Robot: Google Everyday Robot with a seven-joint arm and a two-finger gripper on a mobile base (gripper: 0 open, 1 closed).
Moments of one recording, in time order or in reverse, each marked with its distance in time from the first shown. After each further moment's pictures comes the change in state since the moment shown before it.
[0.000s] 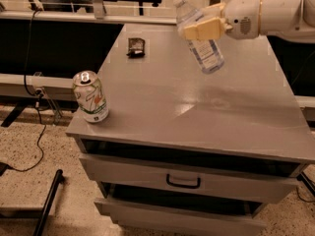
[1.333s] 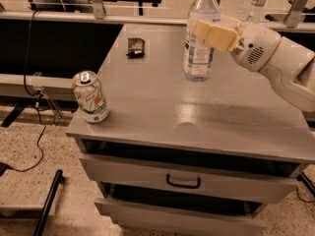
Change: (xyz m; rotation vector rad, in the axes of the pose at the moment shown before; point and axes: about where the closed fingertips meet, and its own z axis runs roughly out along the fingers) arm -0.019 0.042 -0.045 0.064 -0.528 0.228
